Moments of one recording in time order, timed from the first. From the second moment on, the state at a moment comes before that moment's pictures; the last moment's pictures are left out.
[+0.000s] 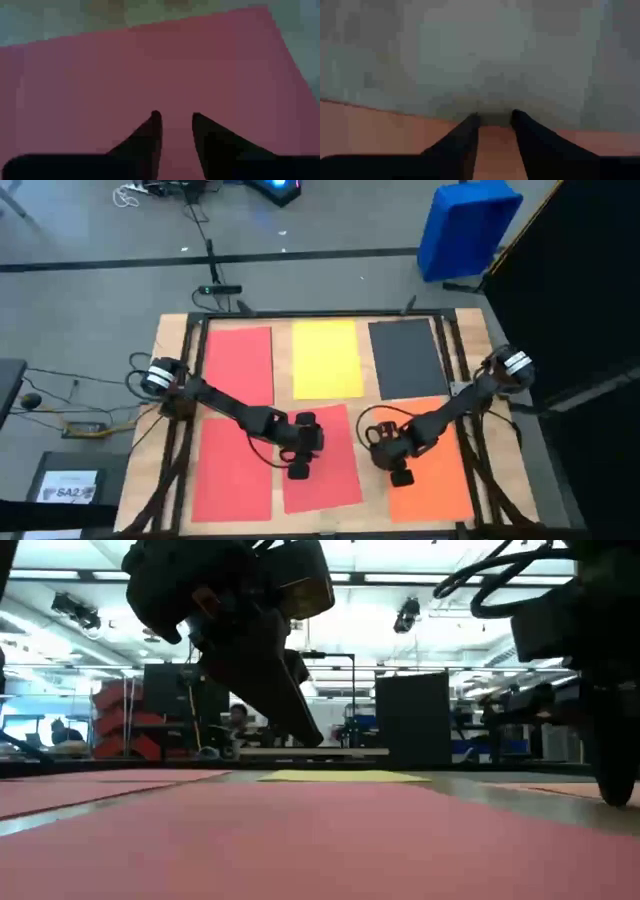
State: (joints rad) left arm -0.33 1.81 1.08 -0.11 -0.05 -0.22; right arm 0.54 1.59 0.84 -0.43 0.03 0.41
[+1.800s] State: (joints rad) left arm -0.12 1.85 1.08 0.25 0.09 -0.11; right arm 0.65 1.57 0.74 -0.49 -0.15 0.73
